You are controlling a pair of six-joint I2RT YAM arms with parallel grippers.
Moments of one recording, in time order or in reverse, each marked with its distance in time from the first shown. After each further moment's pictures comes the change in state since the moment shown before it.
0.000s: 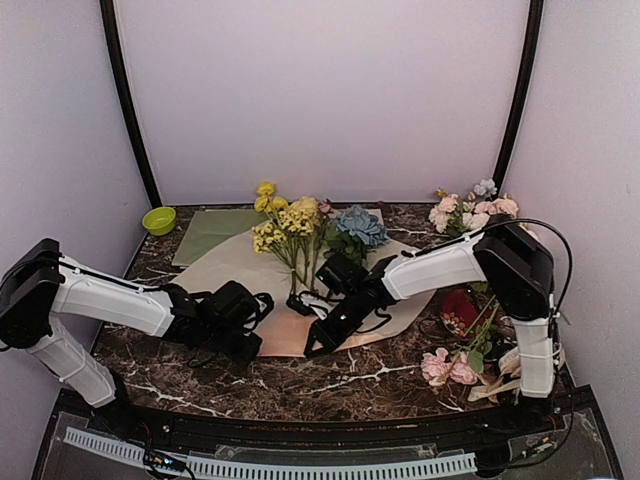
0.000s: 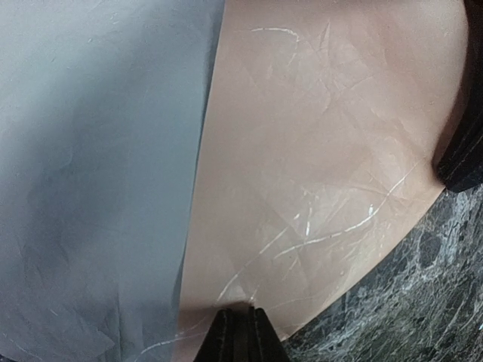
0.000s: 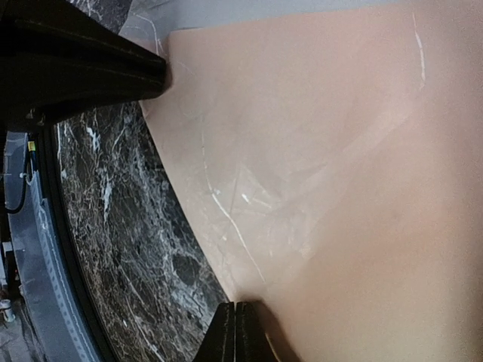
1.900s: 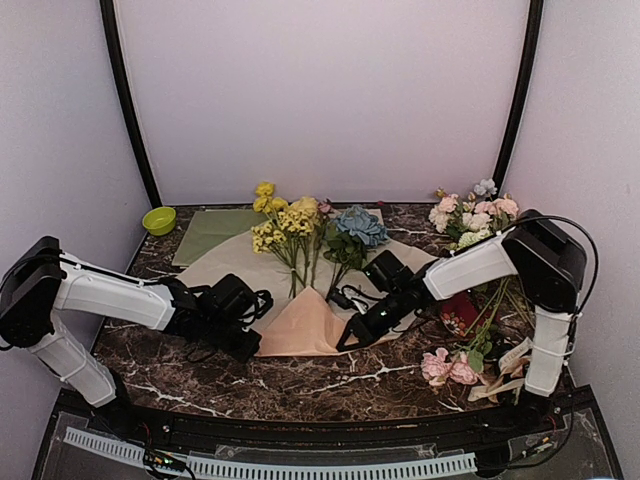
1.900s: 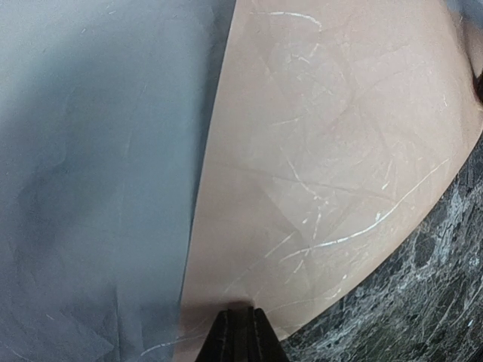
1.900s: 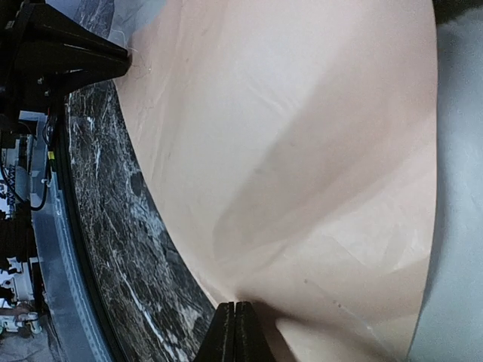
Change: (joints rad) left arm 0.049 0.013 0.027 -0.032 0.068 0.006; right arm -0.156 -0.155 -0.321 0.206 -0.126 0.039
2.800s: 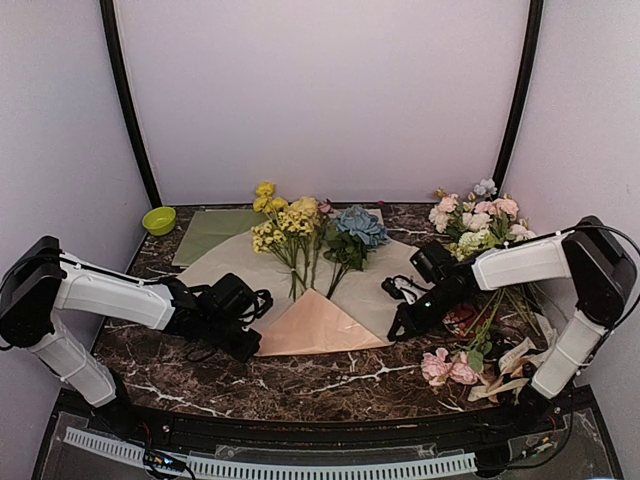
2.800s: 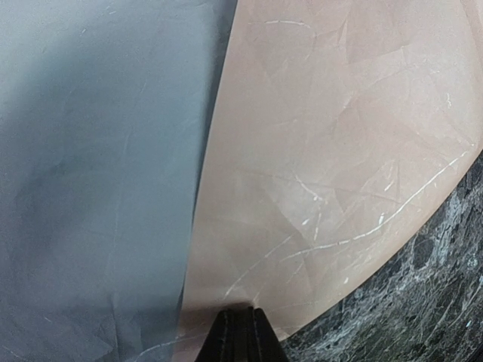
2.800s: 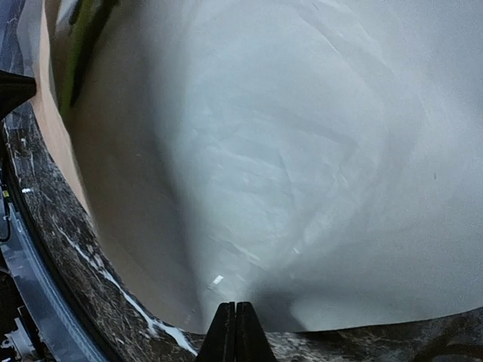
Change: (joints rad) left arm 0.006 0.000 0.000 0.003 0.007 0.000; right arm -0.193 -0.298 -0.214 -0.223 0.187 0.018
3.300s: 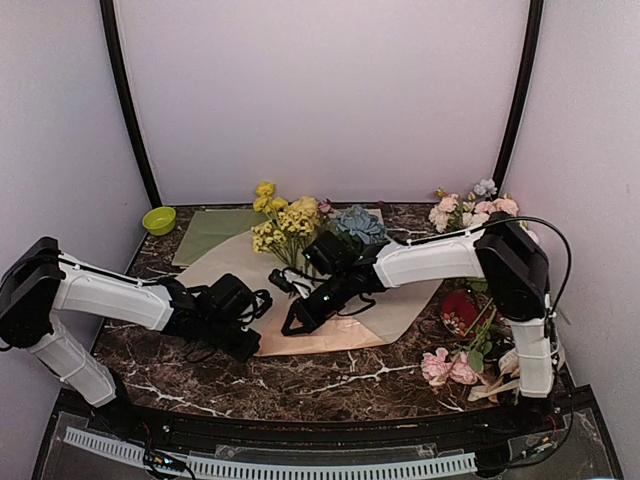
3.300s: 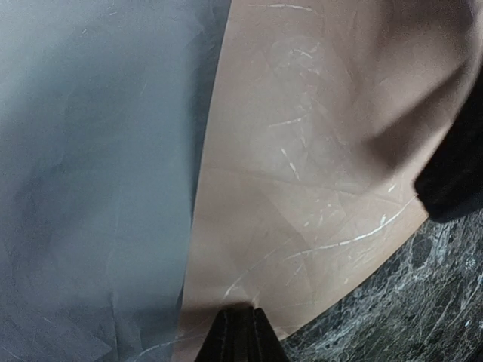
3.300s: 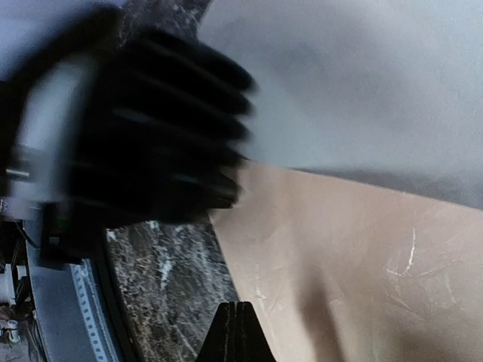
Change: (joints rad) left arm 0.002 -0.009 -0.012 0.014 0.005 0.000; right arm 0.357 0.441 0.673 0.066 -0.083 0.005
